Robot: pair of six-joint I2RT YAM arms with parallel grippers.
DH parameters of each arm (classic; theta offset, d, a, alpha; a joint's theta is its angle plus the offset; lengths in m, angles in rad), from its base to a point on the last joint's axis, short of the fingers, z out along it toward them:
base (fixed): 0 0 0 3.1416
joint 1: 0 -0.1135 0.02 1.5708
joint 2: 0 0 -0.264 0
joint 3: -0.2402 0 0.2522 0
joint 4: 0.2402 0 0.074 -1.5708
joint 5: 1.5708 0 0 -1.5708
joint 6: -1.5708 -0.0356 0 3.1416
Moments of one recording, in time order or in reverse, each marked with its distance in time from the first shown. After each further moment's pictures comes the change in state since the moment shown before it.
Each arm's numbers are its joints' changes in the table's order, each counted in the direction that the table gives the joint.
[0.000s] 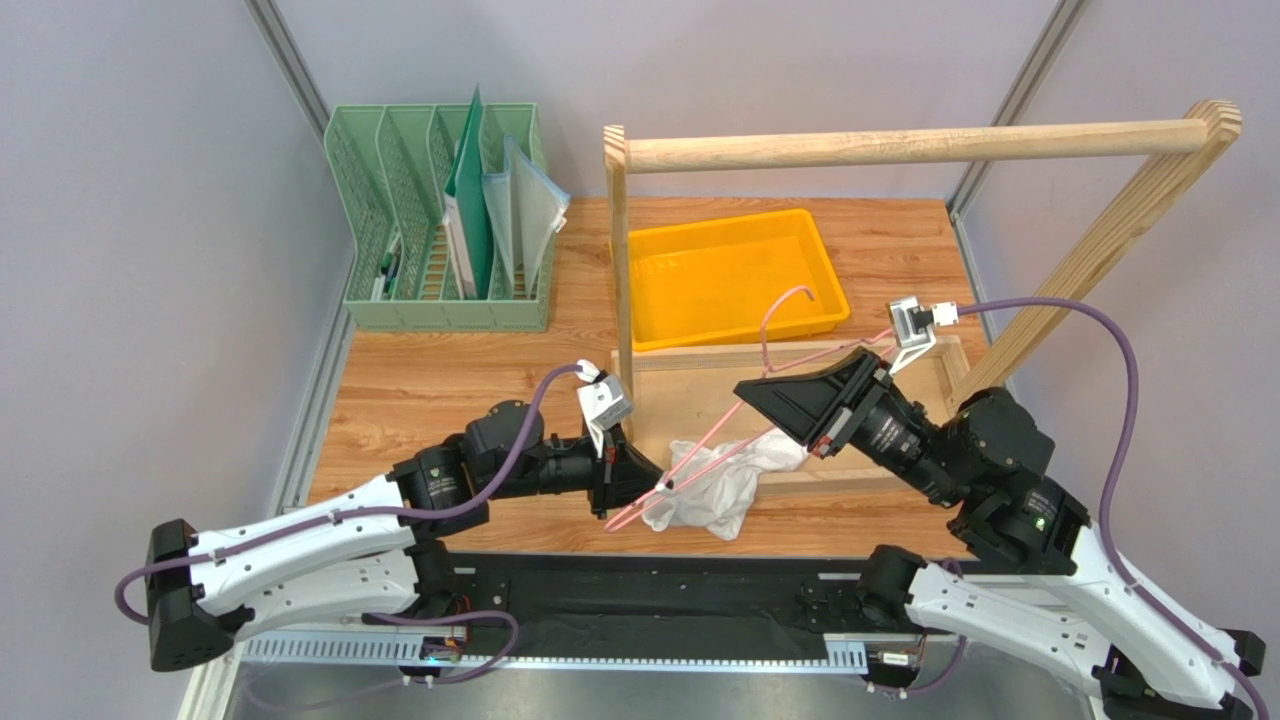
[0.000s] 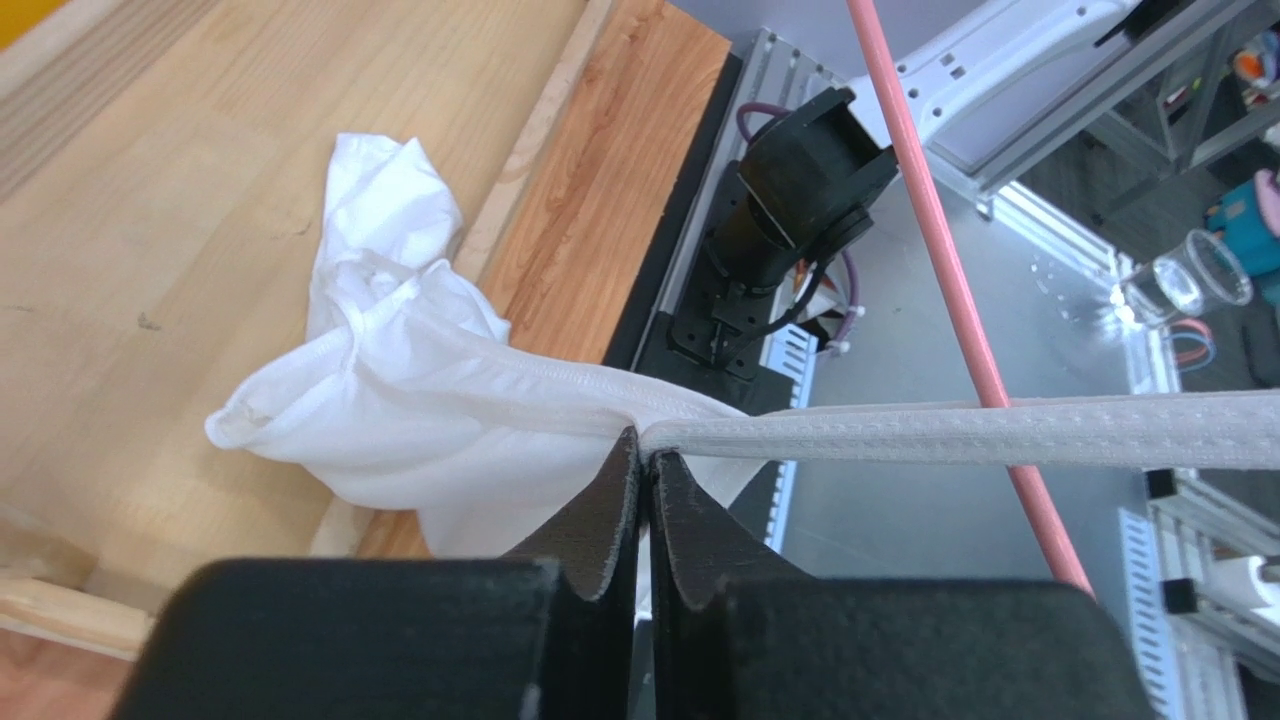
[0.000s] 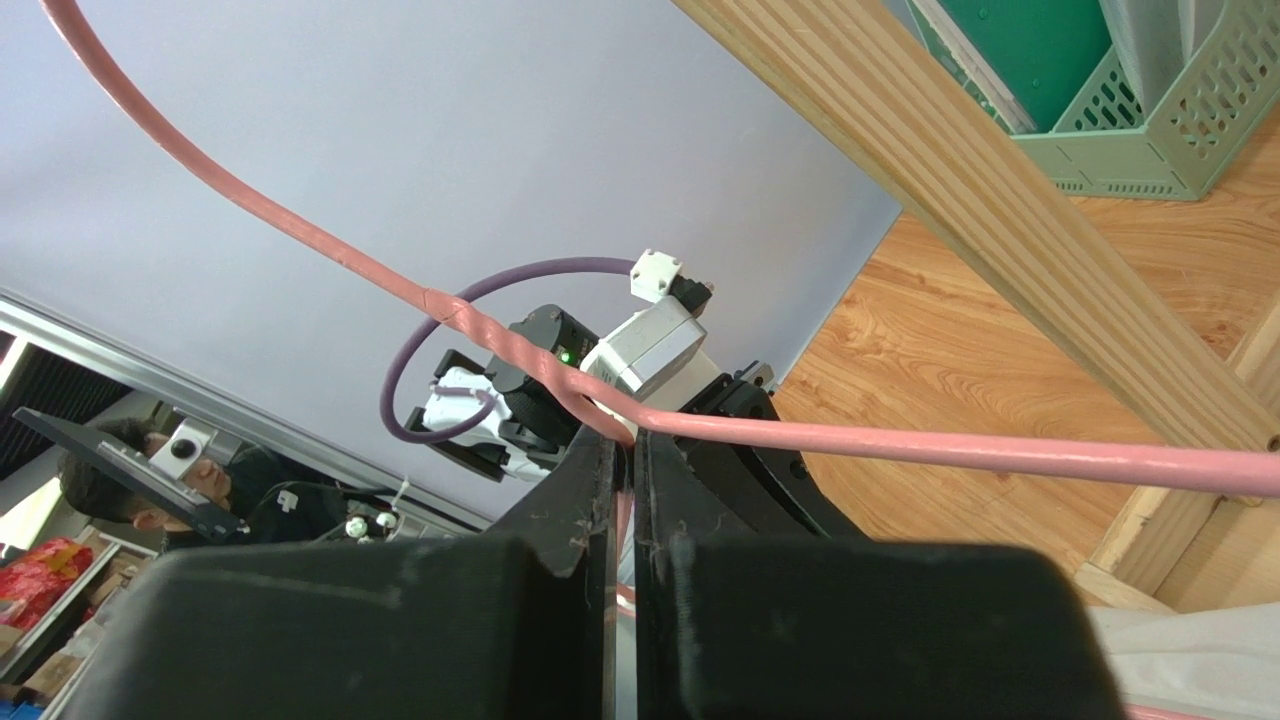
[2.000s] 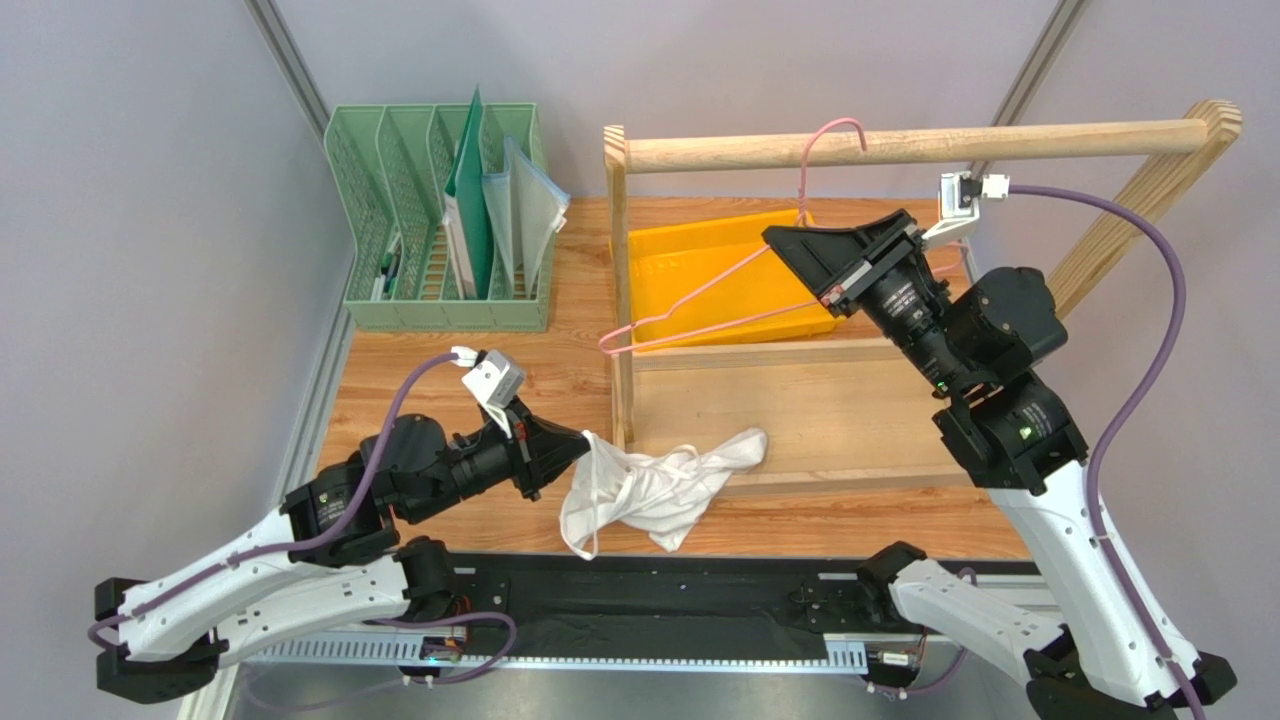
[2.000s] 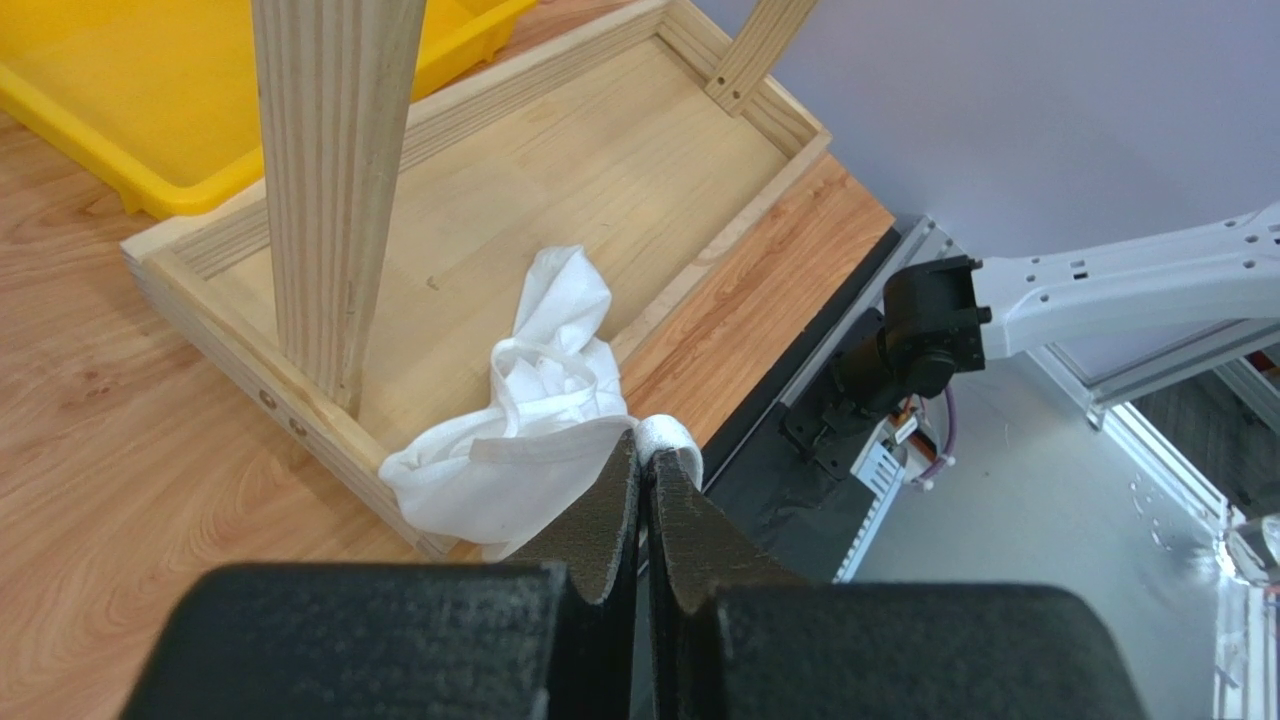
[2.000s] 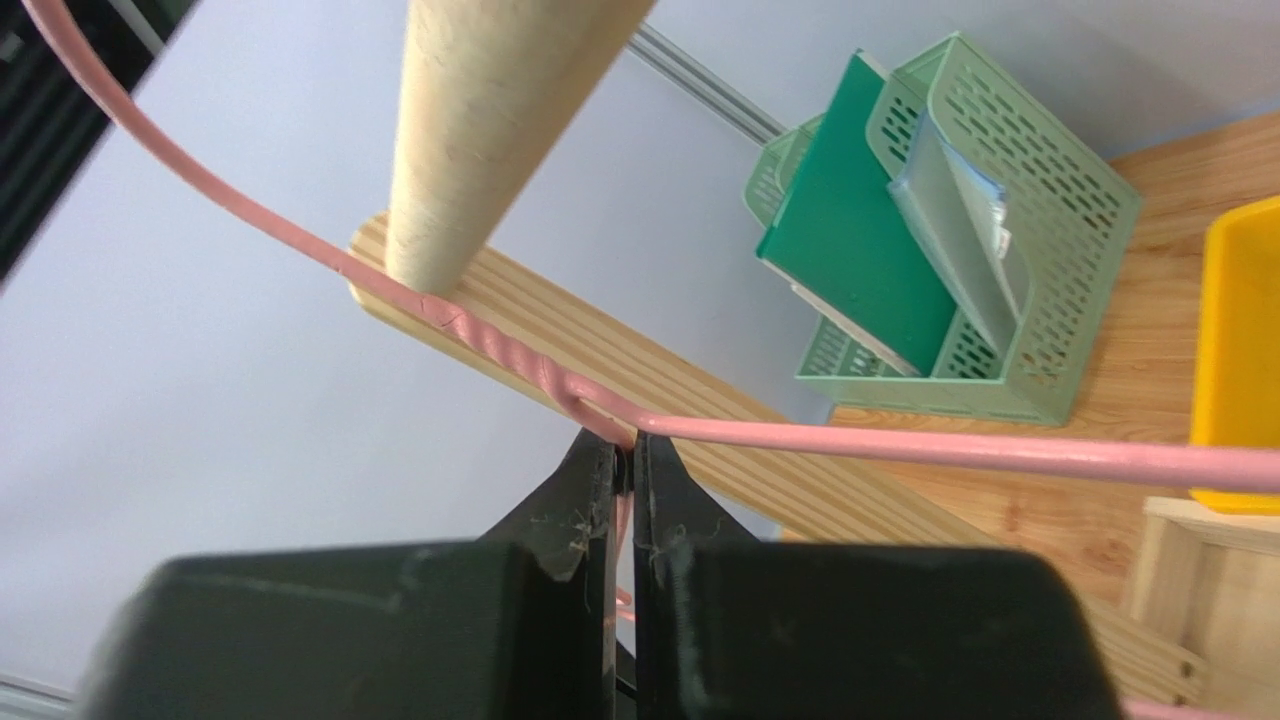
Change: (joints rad) left arm 0.000 -0.301 -0.117 0.383 -0.390 0.086; right arm 0.459 0.332 -0.378 0.022 -0.142 -0.087
